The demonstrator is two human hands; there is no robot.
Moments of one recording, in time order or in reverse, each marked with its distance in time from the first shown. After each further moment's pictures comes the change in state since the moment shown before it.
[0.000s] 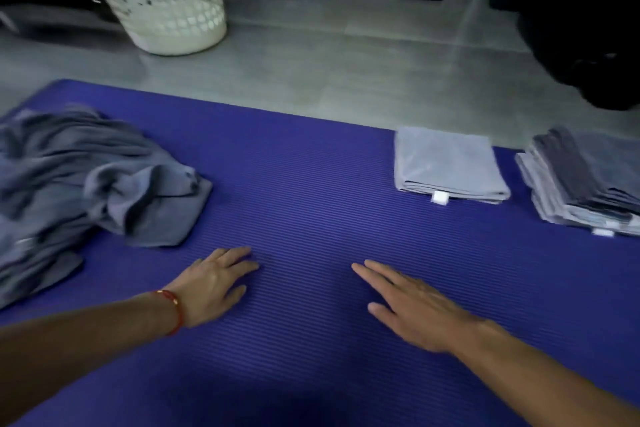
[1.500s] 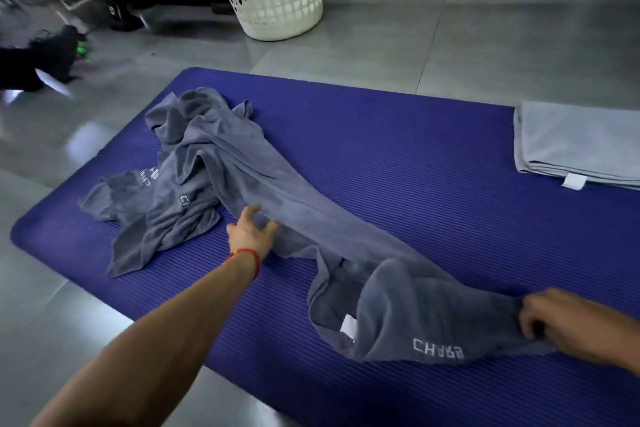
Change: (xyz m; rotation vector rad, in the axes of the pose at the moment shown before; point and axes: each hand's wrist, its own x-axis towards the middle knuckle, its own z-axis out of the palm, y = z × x) left_hand -0.057 -0.071 -0.003 -0.868 0.466 -1.022; right_hand -0.008 0.021 0.022 -0.197 -0.275 0.080
